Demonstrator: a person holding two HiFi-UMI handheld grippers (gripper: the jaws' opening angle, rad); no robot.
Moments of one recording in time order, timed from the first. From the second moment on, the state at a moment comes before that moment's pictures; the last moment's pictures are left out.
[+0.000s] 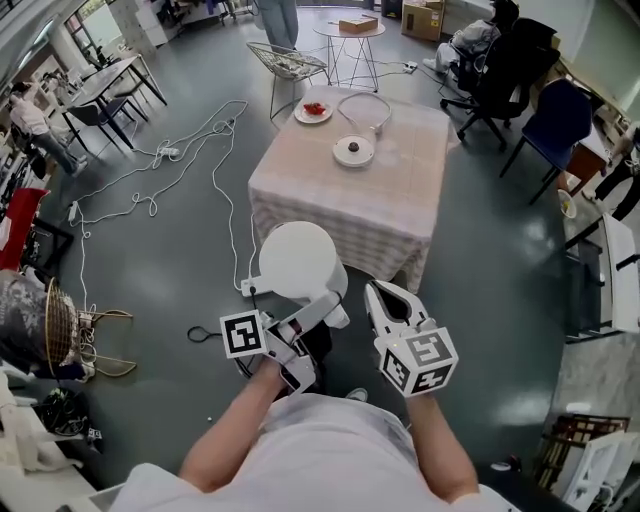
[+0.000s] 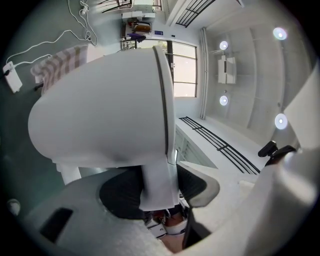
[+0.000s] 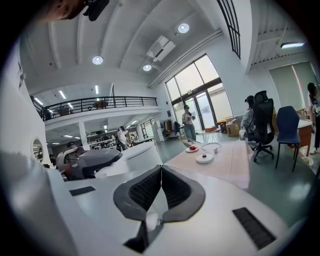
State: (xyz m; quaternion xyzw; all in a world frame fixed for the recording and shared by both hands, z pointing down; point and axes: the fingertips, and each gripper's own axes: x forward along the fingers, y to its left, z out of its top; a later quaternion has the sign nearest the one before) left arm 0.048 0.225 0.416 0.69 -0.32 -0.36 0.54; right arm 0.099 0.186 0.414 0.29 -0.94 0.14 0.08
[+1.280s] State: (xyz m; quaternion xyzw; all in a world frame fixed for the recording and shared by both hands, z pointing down) left arm -0.097 0.129 0.405 0.73 -0.22 -0.31 0.57; right arm -0.049 0.090 0.410 0.36 -0.91 0.15 0.11
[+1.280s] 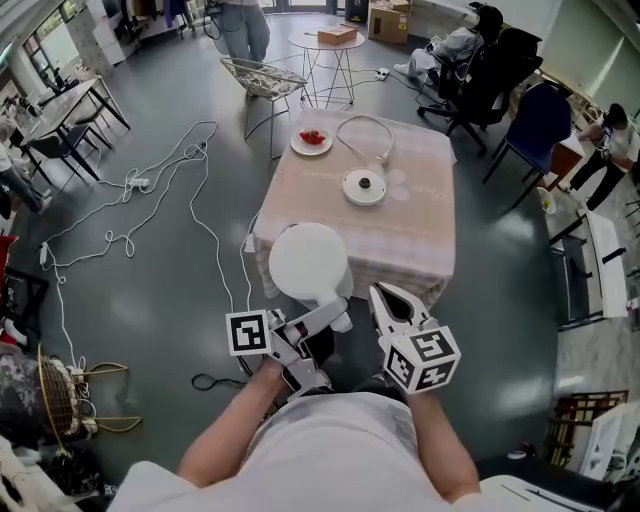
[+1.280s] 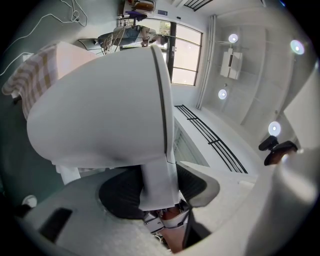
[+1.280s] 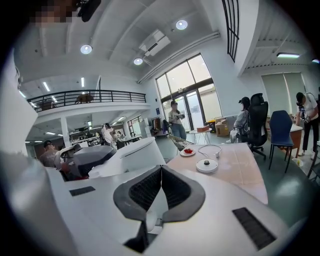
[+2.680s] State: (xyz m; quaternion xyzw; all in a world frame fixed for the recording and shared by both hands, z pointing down) left arm -0.044 -0.082 0.414 0.70 -0.30 -0.33 0.56; right arm 0.010 -0.112 0.436 0.29 -0.93 0.19 0.10
